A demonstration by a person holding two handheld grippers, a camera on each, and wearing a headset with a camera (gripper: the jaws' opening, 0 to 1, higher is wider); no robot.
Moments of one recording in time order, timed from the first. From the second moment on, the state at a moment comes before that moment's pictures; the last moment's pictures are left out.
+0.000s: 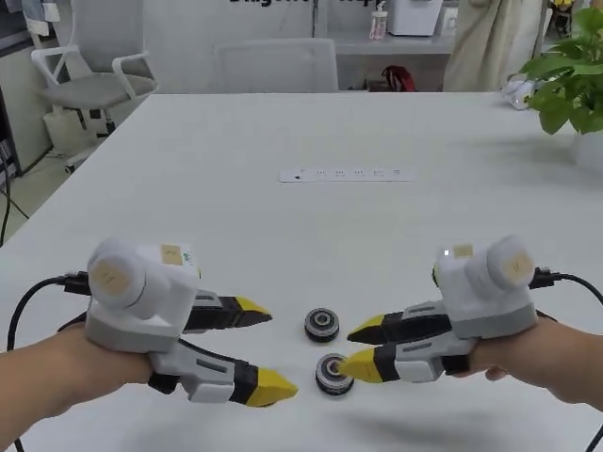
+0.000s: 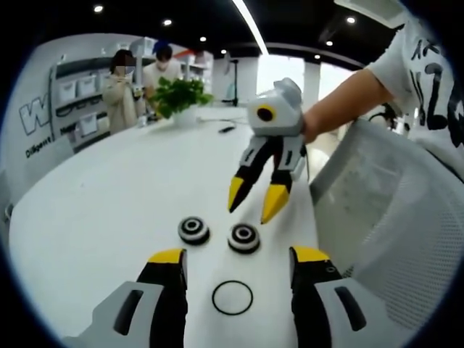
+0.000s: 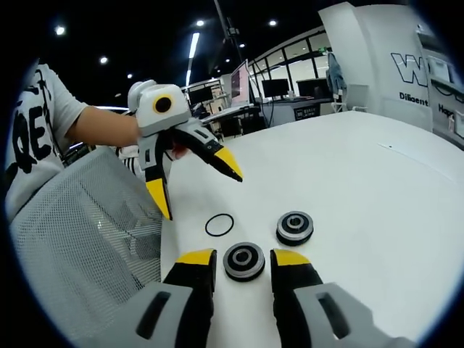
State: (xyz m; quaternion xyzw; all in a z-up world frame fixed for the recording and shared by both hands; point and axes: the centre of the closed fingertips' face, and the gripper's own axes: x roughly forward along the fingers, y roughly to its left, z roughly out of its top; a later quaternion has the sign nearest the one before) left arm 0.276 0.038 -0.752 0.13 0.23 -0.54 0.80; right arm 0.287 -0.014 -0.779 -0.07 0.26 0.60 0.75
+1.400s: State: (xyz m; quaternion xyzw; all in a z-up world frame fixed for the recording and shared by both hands) left arm 0.277 -0.012 -0.782 0.14 0.27 -0.57 0.77; right arm 0.283 -0.020 -0.810 -0.12 0.28 0.59 0.74
